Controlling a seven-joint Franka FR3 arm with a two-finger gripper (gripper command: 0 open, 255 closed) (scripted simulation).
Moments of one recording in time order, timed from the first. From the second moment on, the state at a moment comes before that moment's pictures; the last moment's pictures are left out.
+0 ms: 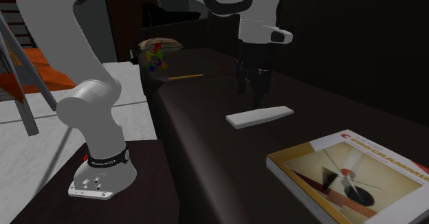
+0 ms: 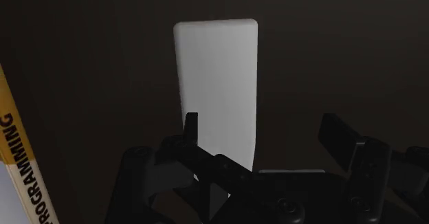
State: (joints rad) arm 0.04 -0.24 -0.18 -2.14 -0.04 1.86 -0.37
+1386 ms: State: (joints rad) arm 0.05 -0.10 -0.19 -2.13 -0.04 2.03 -0.45
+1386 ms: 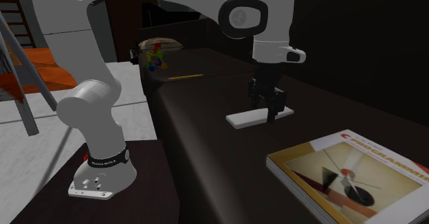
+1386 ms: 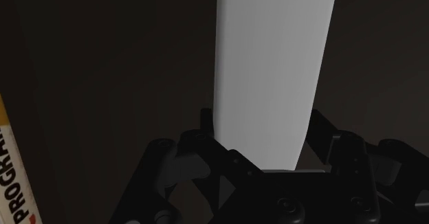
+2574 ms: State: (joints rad) arm 0.05 -0.13 -0.18 -2.02 -0.04 1.90 -0.45
